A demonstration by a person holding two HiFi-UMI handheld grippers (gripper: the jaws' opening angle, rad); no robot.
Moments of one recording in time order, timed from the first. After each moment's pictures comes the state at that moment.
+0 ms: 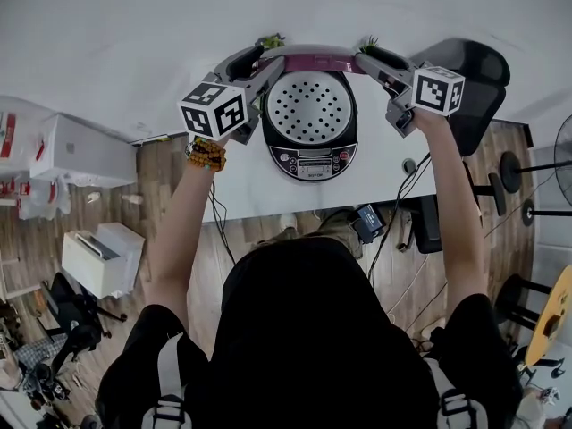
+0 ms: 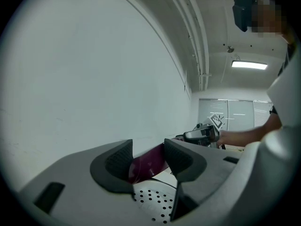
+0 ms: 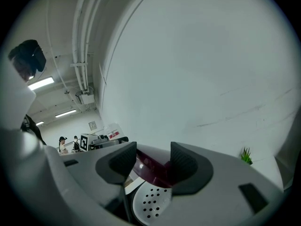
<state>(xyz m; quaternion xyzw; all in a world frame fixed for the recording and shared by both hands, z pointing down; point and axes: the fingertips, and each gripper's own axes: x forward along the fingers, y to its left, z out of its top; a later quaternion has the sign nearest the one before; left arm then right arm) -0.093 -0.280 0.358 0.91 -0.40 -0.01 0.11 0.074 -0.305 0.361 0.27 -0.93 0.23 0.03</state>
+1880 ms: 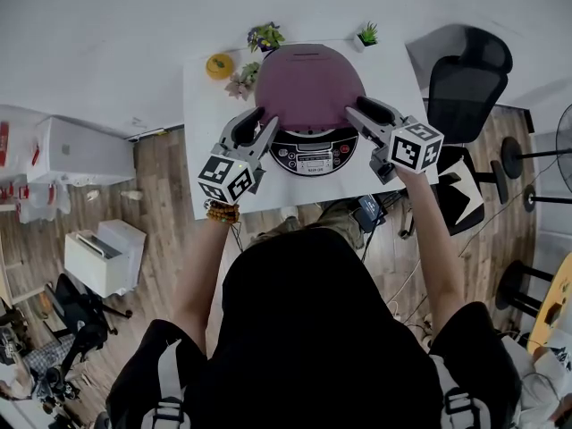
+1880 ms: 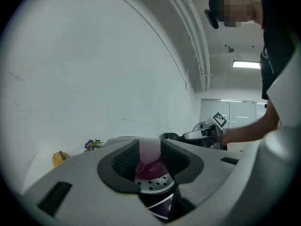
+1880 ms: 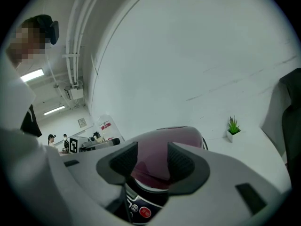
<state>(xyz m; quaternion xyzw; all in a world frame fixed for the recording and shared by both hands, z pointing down) -0.092 -0.188 0.470 0.90 -0.42 -0.03 0.13 0.079 -0.219 0.471 0.32 -0.91 0.26 0.07</state>
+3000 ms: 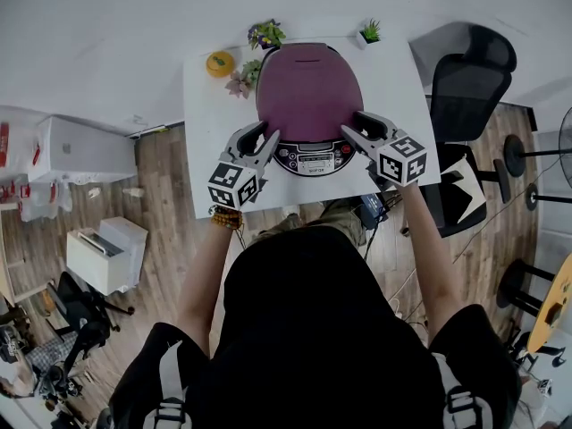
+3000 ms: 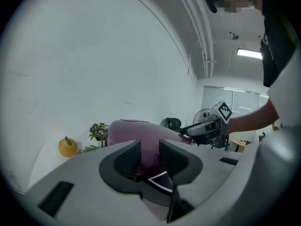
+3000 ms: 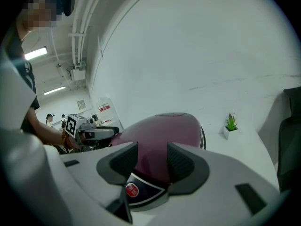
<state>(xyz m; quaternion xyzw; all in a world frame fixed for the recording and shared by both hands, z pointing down) -0.089 -0.175 0.527 0.89 -0.42 0.05 0.15 0.077 -0.197 0.529 0.32 -0.91 0.21 0.16</state>
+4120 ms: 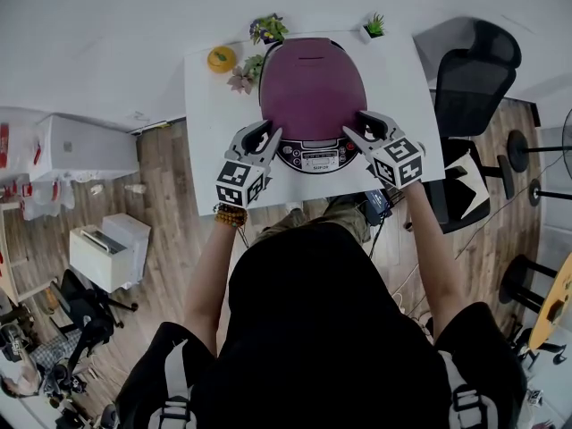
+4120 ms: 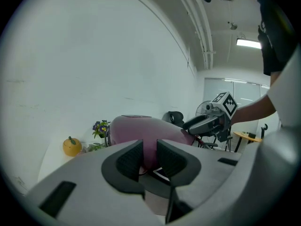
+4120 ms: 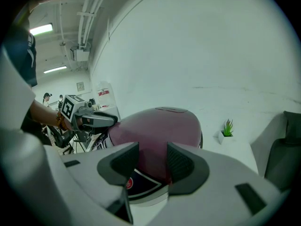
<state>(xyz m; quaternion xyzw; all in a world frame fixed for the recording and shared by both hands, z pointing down) -0.089 -0.176 0.543 0.89 -0.43 0.10 0.14 0.074 -0.193 0.548 0.33 -0.90 0.14 0.24</state>
